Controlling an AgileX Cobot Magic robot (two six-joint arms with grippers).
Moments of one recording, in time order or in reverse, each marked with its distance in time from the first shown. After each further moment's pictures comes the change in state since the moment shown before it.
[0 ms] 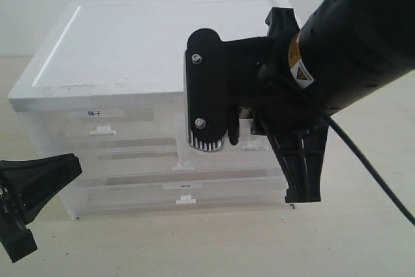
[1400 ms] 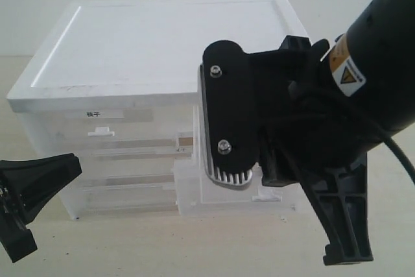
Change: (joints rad) left arm 0.000 0.000 0.000 0.000 0.000 0.002; right arm 0.010 -0.094 0.006 0.285 0.145 -0.150
